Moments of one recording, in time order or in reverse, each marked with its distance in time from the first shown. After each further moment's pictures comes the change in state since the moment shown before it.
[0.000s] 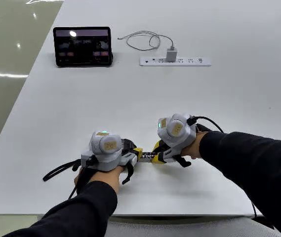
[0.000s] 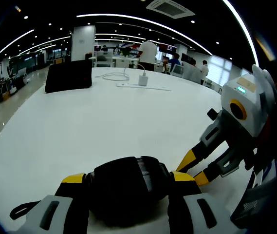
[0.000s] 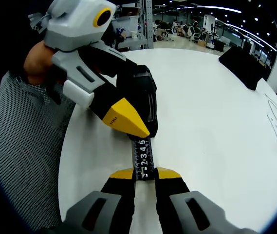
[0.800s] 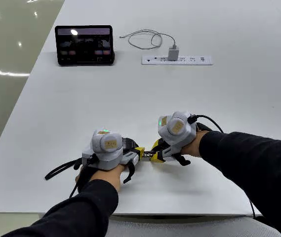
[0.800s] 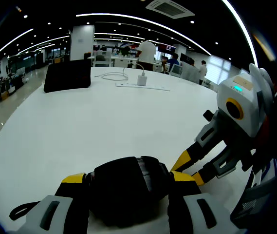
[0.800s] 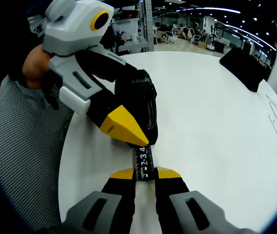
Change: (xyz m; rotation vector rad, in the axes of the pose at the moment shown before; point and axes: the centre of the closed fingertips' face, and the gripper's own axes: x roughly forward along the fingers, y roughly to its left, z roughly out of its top) left arm 0.000 0.000 0.000 0.000 0.004 -0.014; right arm 0.004 0.000 0.010 0.004 -0.026 0.010
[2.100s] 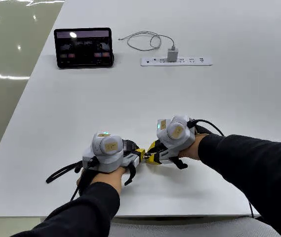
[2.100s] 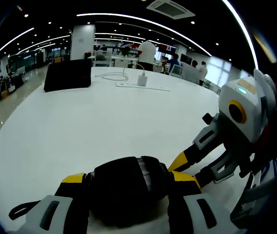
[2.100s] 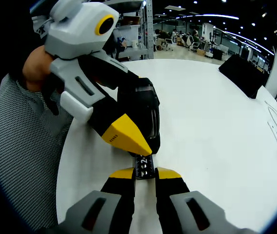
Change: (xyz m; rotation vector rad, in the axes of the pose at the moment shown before) left arm 0.001 0.000 0.000 -0.010 0.001 -0.004; right arm 0.007 0.003 0.011 -0.016 -0.069 -0.022
